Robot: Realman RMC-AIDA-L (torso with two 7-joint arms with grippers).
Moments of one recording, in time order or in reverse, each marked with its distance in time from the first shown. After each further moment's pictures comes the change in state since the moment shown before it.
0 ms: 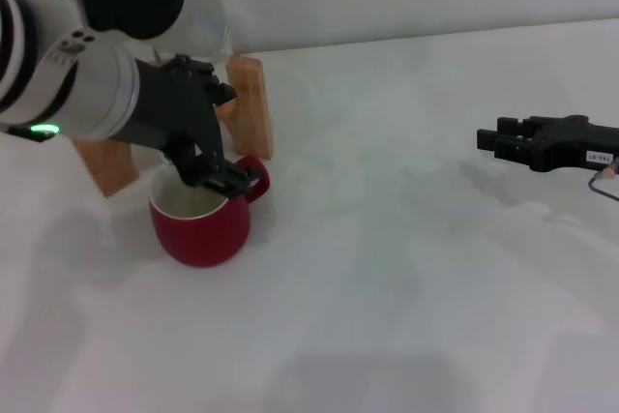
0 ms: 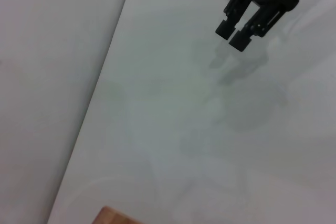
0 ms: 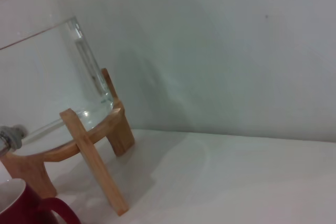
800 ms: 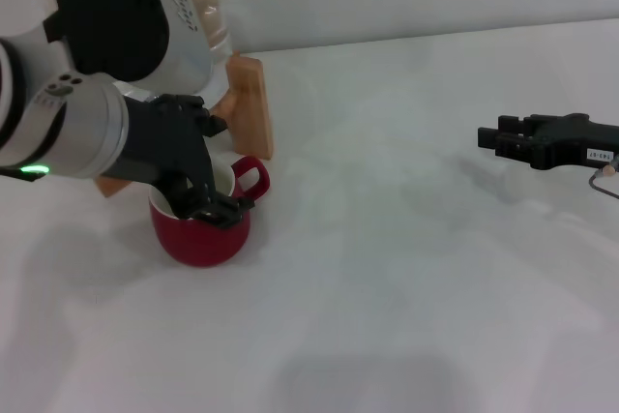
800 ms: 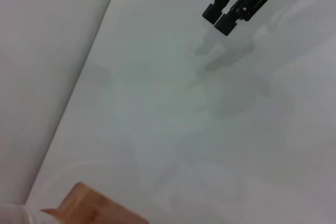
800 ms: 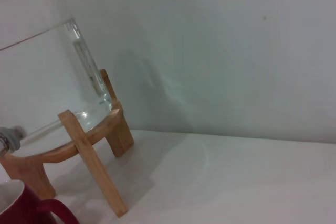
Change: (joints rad) left arm 0.075 0.000 0.032 0.028 -0.008 0.003 -0.018; right arm 0.008 -0.004 0.003 -0.009 0.000 0.000 0.000
